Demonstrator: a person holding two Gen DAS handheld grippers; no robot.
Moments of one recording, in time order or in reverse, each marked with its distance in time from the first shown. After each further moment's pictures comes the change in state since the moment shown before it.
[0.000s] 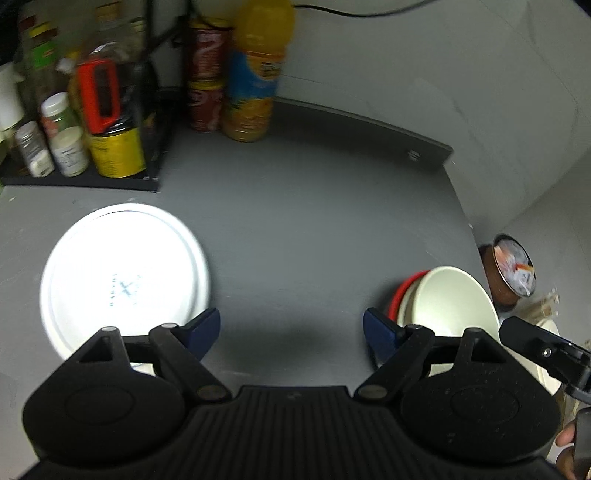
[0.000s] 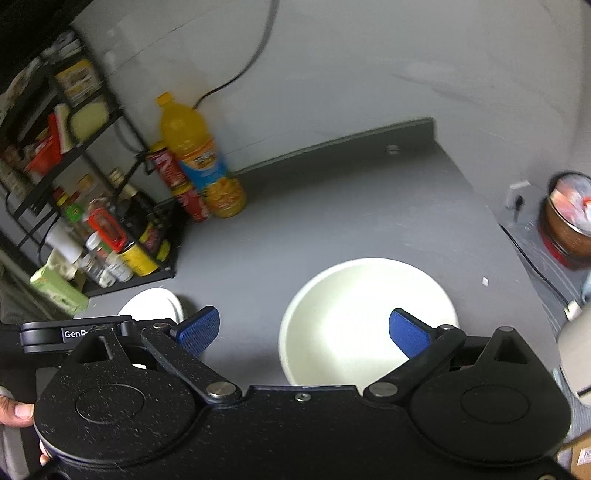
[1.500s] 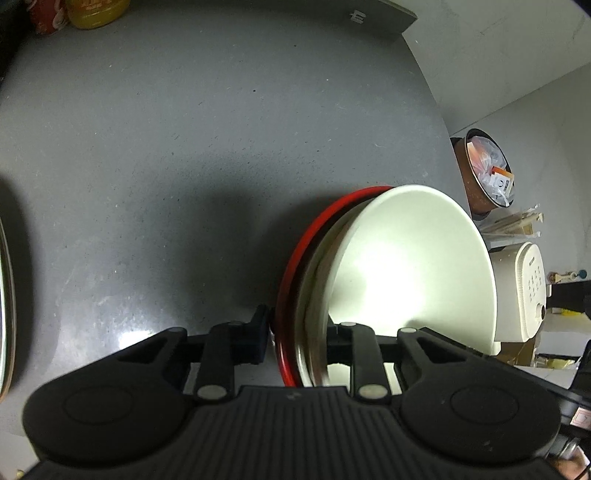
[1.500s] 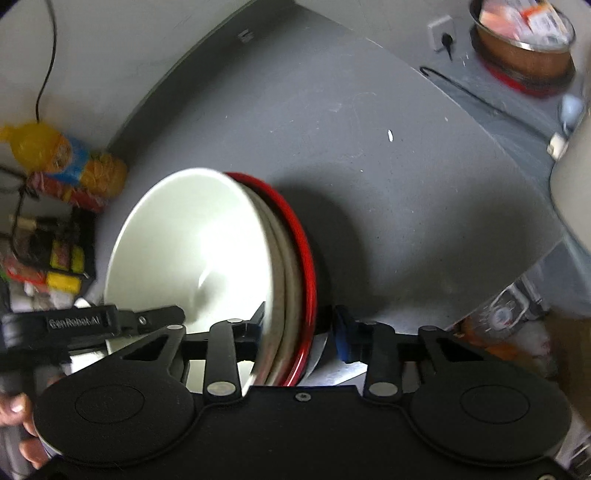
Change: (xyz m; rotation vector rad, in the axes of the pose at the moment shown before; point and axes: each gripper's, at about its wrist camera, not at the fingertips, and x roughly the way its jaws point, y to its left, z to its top) left arm 0.147 -0.088 0.007 0.083 0.400 -0.151; right arm 0.079 -0.123 -0.040 0.374 0.295 -0.038
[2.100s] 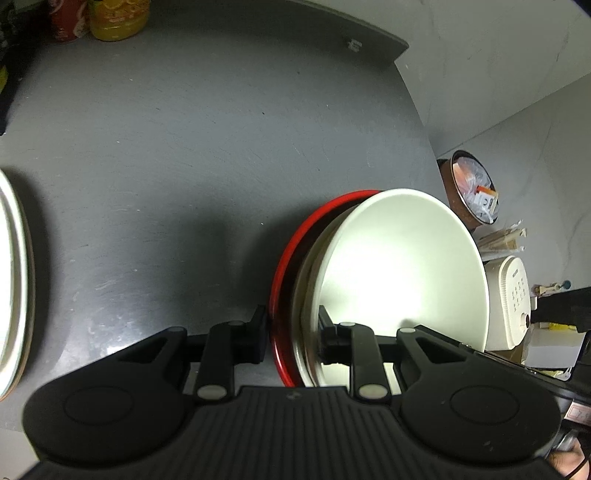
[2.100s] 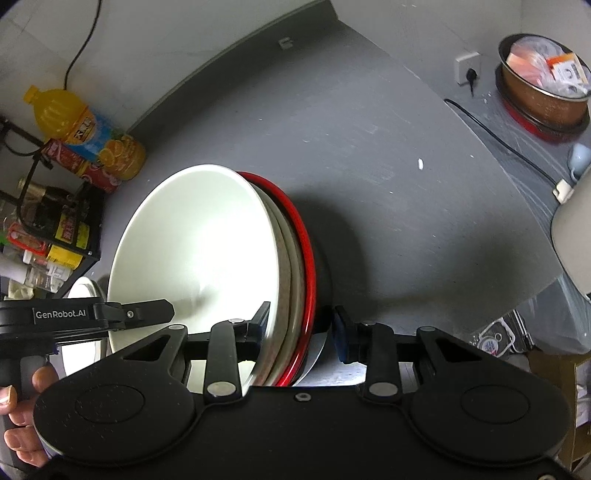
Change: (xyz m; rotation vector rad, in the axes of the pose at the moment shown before) left arm -0.029 0.015 -0.018 -0.022 -0.082 -0.049; right arm -0.011 0.025 0.003 -0.117 -0.040 -0.007
